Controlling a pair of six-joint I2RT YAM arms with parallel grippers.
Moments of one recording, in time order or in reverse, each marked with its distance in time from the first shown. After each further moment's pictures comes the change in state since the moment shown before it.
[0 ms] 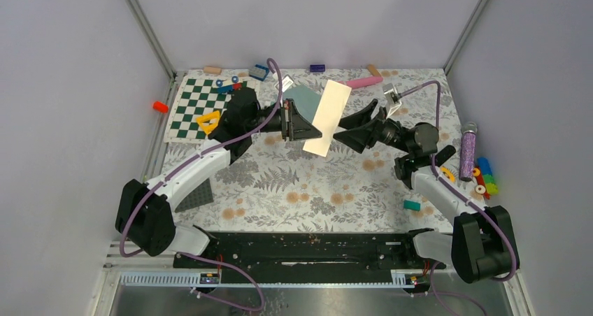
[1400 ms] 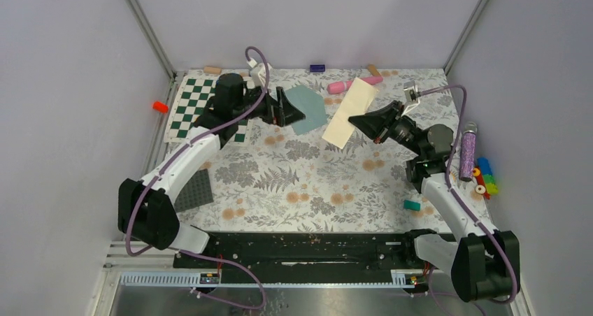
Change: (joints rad) left arm 0.137 0.034 0.081 -0.266 -0.154 0.240; right arm -0.090 -0.104 0.001 -0.171 0.090 -0.057
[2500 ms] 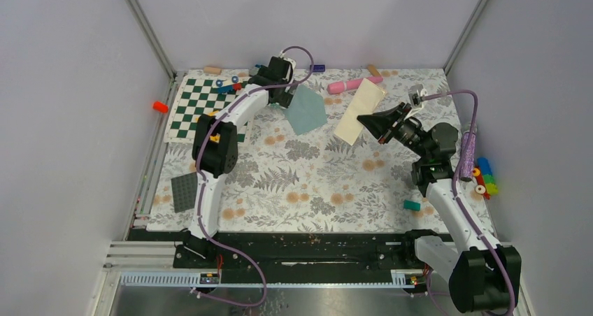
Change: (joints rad) left arm 0.001 0.859 0.862 -0.528 -1.078 0.580; right arm -0.070 -0.112 0.002 -0.277 0.080 -0.303
